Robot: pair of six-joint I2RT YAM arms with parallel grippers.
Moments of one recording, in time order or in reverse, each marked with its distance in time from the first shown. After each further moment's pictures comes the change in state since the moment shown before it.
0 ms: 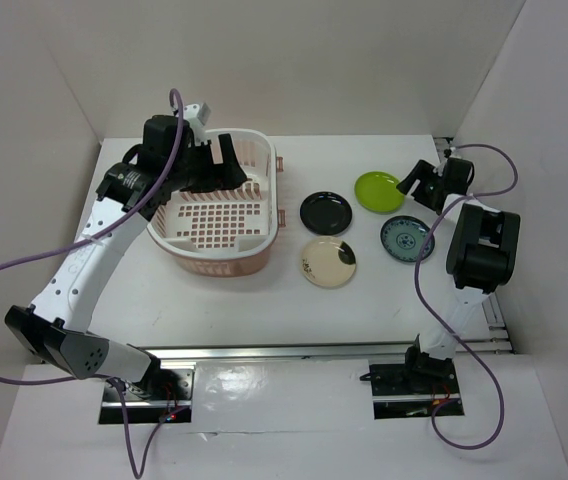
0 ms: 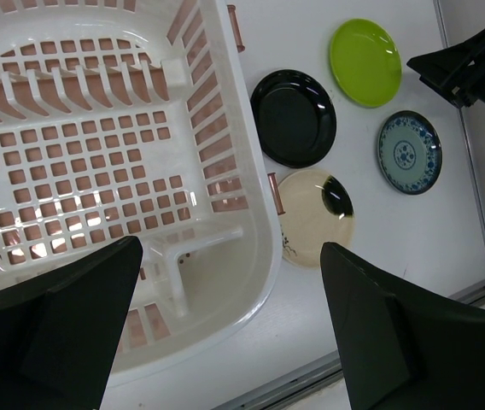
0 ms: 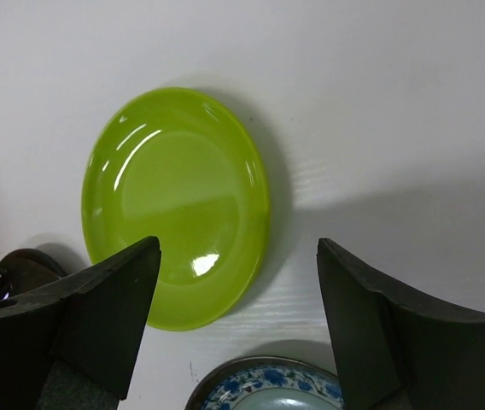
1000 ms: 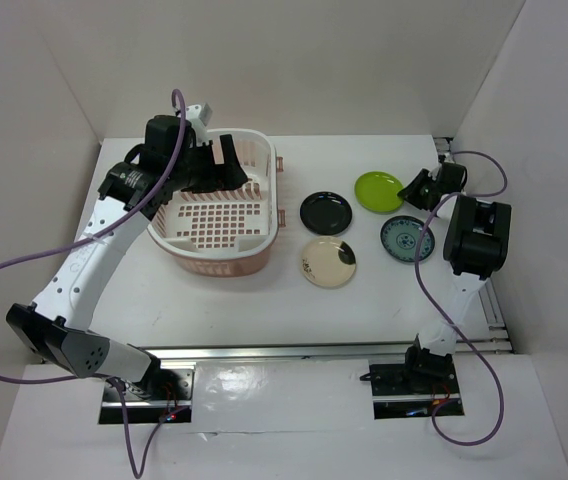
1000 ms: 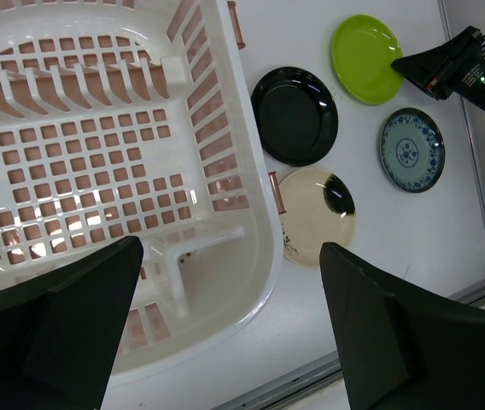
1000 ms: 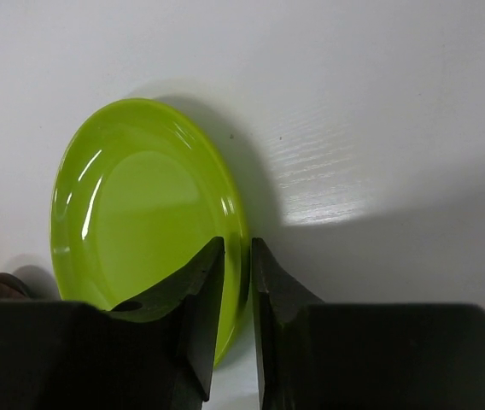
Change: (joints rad) left arm -0.004 0.008 0.000 0.000 -0.001 0.003; right arm 0.000 0.166 0.072 0.076 -0.058 0.052
